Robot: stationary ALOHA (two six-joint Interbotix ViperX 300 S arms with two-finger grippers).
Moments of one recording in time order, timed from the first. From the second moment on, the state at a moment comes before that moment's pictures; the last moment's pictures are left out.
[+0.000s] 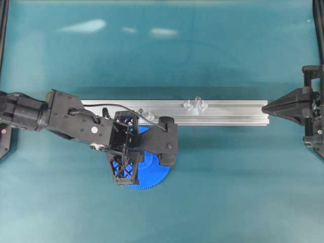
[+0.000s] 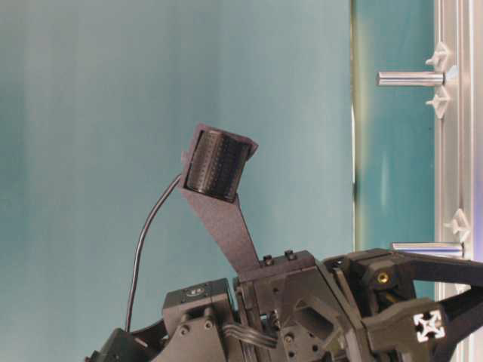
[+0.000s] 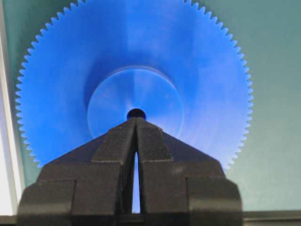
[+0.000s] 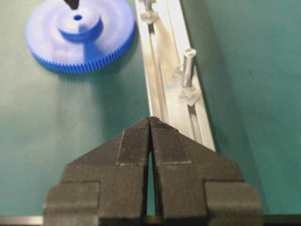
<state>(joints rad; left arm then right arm) -0.13 0.17 0.36 0.01 0.69 -0.14 -0.08 -1.00 1.29 0.02 0.15 0.06</state>
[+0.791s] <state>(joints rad) -0.13 0.18 0.35 0.01 0.70 -0.14 -0.08 -1.00 1.29 0.02 0.14 0.06</state>
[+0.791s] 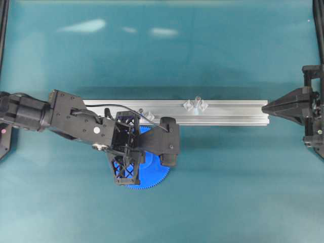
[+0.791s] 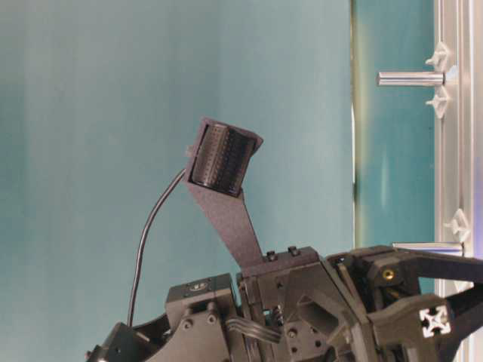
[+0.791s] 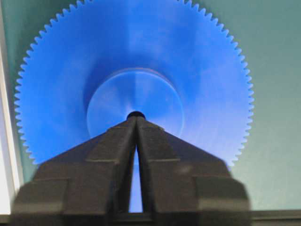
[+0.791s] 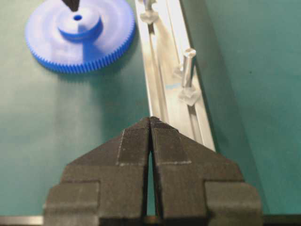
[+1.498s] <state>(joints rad) -0.13 0.19 0.36 0.01 0.66 -0.11 -0.08 -1.00 1.29 0.02 0.15 0.06</state>
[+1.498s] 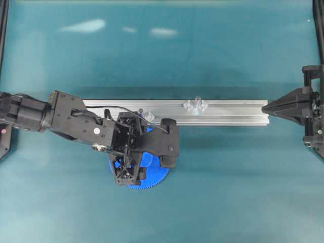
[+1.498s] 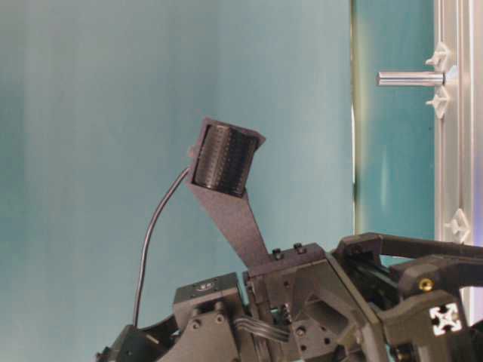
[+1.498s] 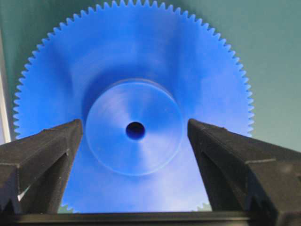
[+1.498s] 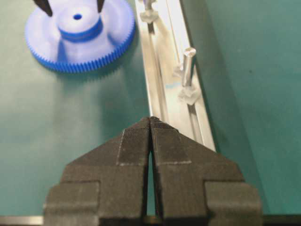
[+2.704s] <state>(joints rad) -0.13 0.25 0.36 0.02 0.63 -0.12 -0.08 -1.00 1.29 0.02 0.14 0.08</state>
